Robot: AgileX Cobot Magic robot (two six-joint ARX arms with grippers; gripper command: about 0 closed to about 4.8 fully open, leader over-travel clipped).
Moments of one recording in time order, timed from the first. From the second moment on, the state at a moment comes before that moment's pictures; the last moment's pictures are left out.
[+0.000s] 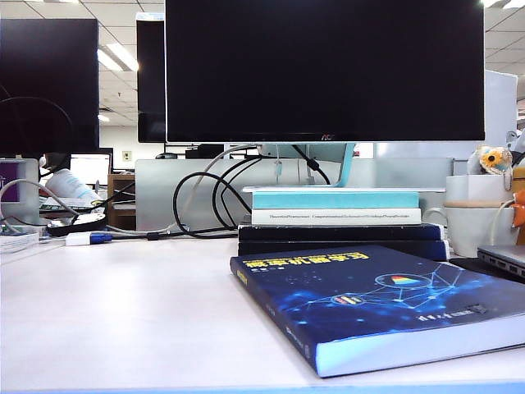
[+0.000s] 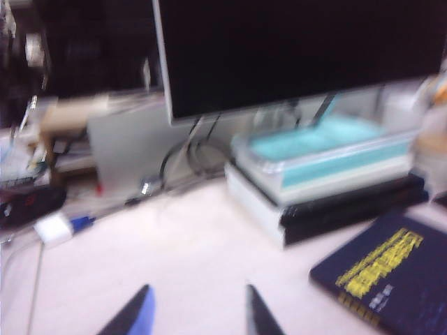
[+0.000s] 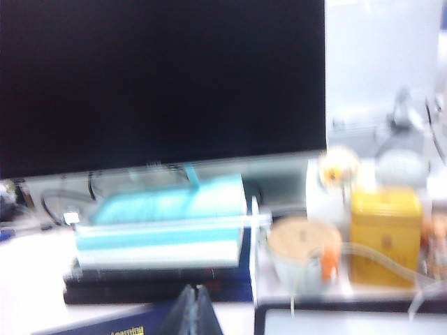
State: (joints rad) left arm -0.33 0.07 0.18 -0.05 0.06 0.07; right arm 0.33 0.01 0.44 -0.33 0.22 0.11
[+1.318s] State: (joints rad) left arm -0.31 0.00 0.01 -0.14 0.02 0.02; right arm 0.33 0.00 0.03 -0.17 -0.08 0.21
